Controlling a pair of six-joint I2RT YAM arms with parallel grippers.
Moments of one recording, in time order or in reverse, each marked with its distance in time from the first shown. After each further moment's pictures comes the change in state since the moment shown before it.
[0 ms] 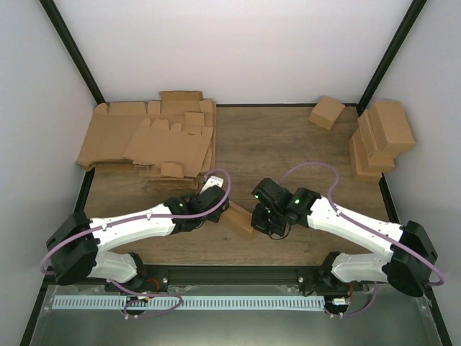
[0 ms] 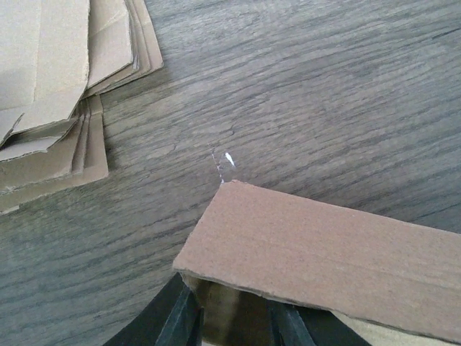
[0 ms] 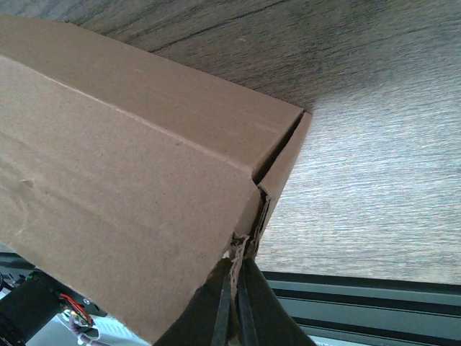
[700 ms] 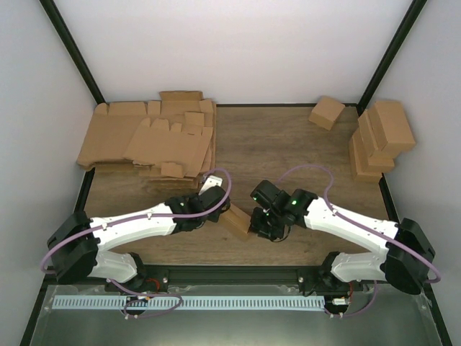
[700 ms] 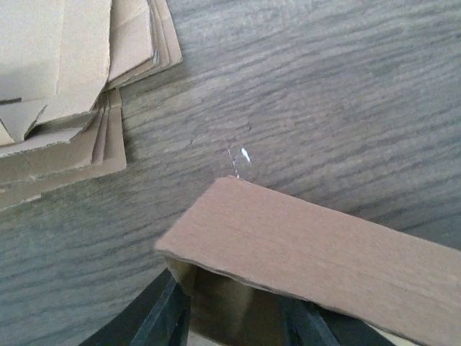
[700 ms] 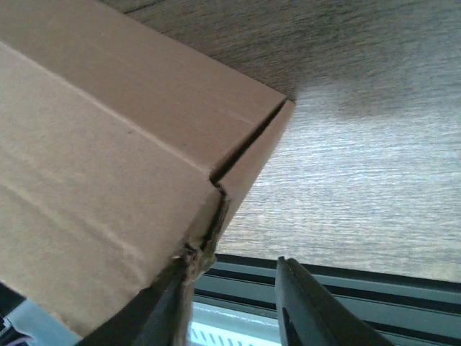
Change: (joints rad) left arm -0.006 0.011 0.016 -0.033 -0.037 -0.023; right arm 0.006 0.026 -0.024 0.033 -0.067 -0.035
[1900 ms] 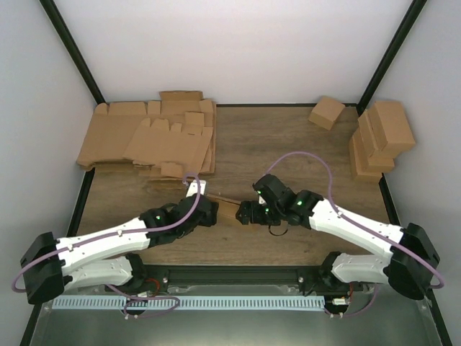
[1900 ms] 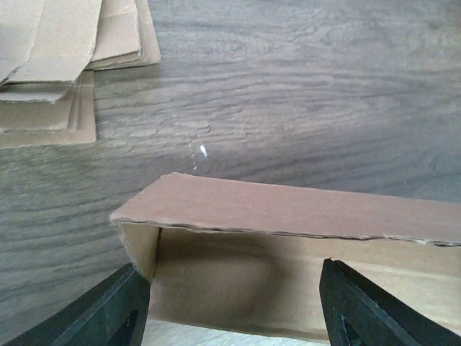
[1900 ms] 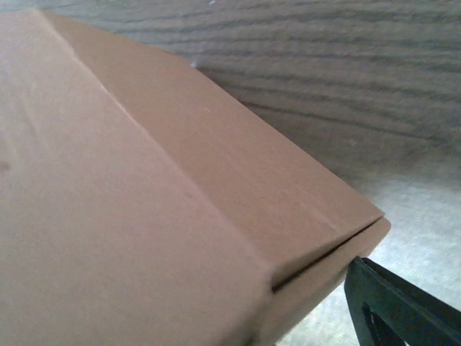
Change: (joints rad) left arm -0.024 -0.298 -0.159 0.050 0.091 -0.172; right arm -0.030 -0.067 -0.014 0.179 0.043 -0.385
